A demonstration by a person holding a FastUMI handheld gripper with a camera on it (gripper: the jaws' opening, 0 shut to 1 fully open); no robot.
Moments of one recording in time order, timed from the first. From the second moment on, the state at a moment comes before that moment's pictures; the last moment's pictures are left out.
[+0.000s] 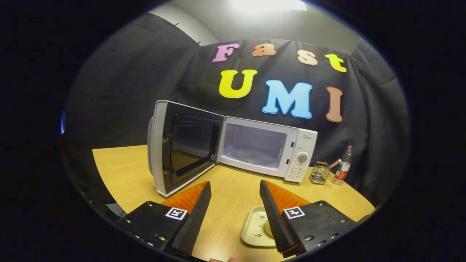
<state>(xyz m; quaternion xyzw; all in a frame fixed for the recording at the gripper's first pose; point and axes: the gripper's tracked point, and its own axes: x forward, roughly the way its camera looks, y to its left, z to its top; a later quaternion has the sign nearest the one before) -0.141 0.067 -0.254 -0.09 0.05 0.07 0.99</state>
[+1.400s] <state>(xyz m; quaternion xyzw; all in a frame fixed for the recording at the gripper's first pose) -0.149 -0.029 -0.367 -0.01 0.23 0.07 0.97</state>
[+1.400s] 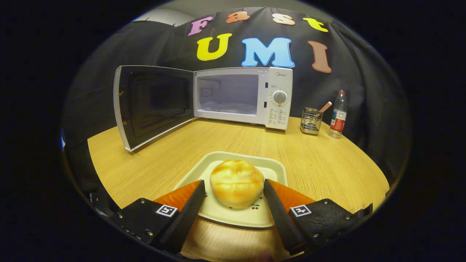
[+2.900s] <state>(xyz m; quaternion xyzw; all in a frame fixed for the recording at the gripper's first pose) 0.029 0.030 -0.231 0.05 0.16 0.09 0.98</state>
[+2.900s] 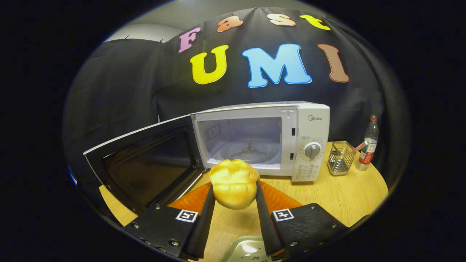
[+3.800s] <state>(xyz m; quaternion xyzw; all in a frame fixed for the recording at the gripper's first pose) 0.233 0.059 -0.304 0.01 0.14 0.02 0.99</state>
